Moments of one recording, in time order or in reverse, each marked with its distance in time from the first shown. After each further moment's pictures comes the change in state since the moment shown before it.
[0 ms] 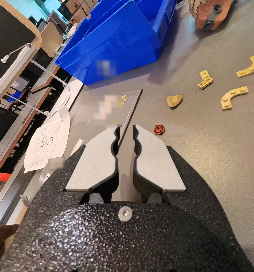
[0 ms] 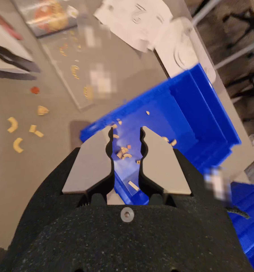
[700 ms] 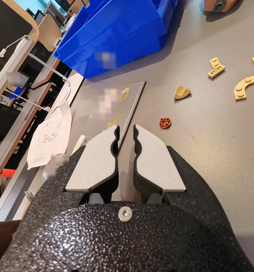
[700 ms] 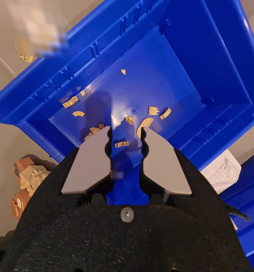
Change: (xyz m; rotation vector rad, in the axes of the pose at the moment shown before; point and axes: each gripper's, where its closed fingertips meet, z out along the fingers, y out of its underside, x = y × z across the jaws) left arm -0.005 0.010 0.003 -0.041 -0.005 0.021; right arm 0.062 0.078 0.050 -0.246 -0.034 0.150
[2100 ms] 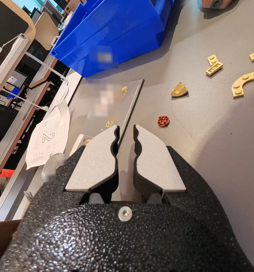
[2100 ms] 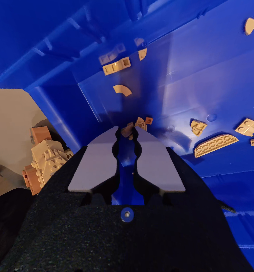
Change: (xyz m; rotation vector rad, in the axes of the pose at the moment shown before) left arm 0.002 0.002 -0.001 -0.010 0.011 0.005; right arm -0.072 0.049 0.054 -0.324 -0.367 -0.211
